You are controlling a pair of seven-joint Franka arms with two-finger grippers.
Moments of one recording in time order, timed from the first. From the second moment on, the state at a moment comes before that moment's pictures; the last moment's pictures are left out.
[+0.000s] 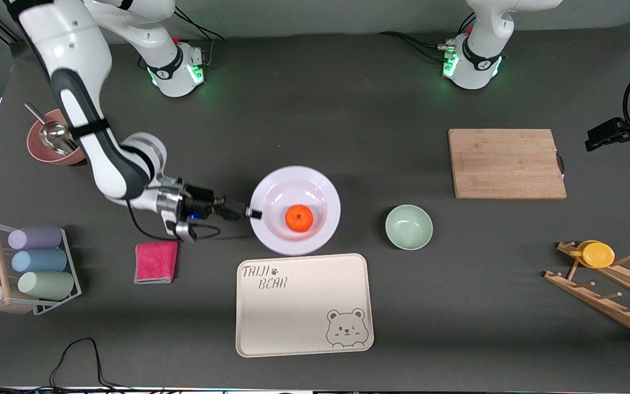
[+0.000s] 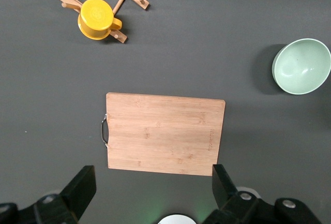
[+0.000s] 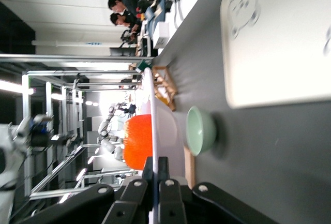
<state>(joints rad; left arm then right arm) -0.09 -0.05 0.16 -1.70 0.04 1.55 0.01 0.07 0.50 0.20 -1.94 1.69 2.13 -0.87</state>
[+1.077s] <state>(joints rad) -0.09 -0.05 0.16 -1.70 0.04 1.55 0.01 0.12 1.09 0.17 -1.17 1.45 2.27 -0.71</state>
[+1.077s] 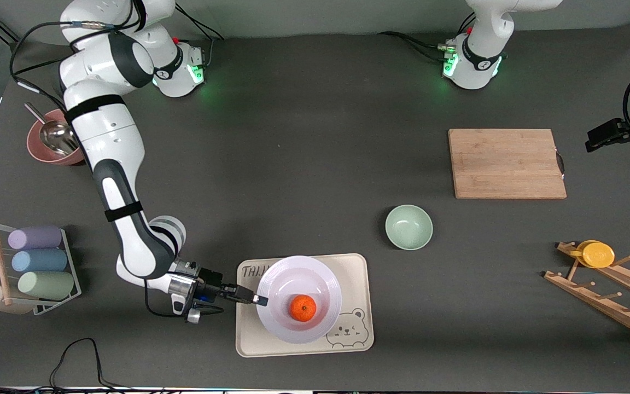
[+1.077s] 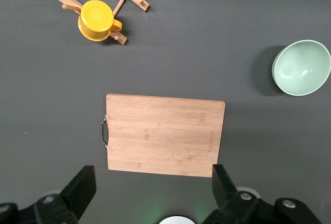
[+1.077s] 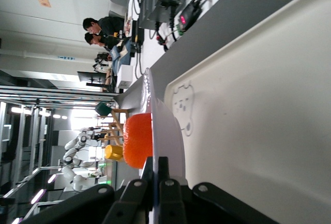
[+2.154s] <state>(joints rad) -0.09 -0.05 0.16 -1.70 0.04 1.57 0.01 0.15 1.16 0.15 -1.14 1.45 2.30 -0.73</state>
